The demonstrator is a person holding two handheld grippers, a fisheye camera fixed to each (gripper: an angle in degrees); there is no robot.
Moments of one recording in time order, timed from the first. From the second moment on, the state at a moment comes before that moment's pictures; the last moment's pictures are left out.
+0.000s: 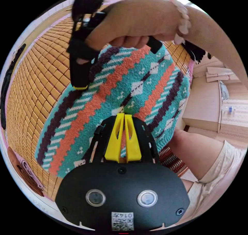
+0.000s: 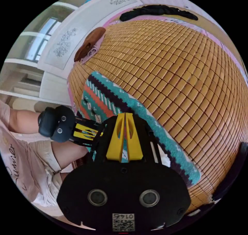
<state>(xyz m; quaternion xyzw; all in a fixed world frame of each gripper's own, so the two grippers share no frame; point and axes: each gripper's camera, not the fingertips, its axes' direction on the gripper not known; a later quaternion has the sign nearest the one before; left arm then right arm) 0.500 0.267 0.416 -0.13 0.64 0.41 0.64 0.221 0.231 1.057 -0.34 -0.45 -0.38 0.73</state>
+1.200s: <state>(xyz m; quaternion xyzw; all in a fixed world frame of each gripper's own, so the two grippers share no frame) 0.550 0.096 0.358 -0.12 0.71 0.42 0.55 0.639 0.467 1.013 -0.31 -0.33 0.09 0.89</state>
